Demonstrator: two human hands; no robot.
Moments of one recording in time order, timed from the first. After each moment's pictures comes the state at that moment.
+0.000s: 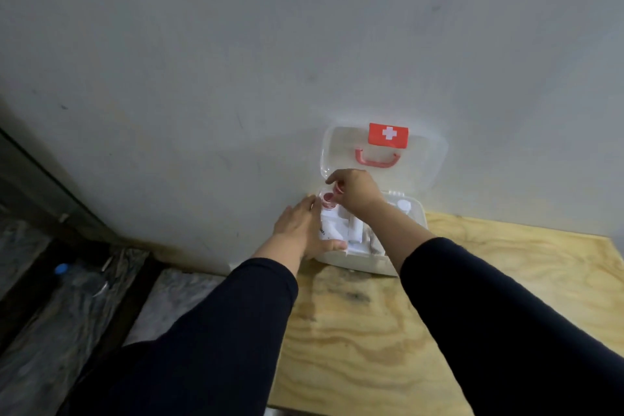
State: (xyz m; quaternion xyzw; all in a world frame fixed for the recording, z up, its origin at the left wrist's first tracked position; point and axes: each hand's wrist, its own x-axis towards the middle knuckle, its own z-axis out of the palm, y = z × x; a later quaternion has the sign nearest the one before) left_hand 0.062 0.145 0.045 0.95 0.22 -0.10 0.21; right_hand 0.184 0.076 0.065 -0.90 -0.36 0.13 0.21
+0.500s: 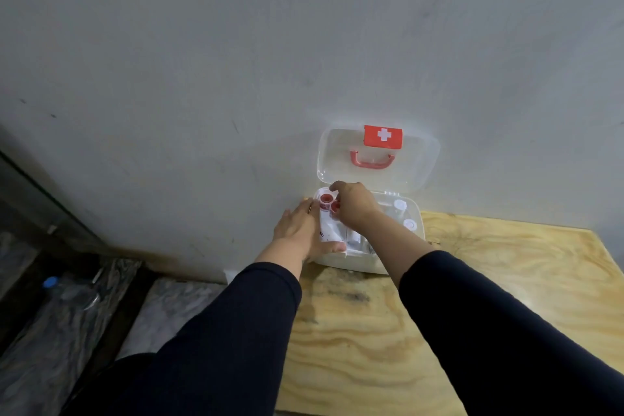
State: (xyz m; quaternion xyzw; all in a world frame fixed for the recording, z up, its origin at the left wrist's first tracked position) left_hand 0.060 0.145 0.046 0.95 0.21 -0.10 0.22; right_hand 0.169 0.072 0.052 -0.92 -0.33 0.14 0.14
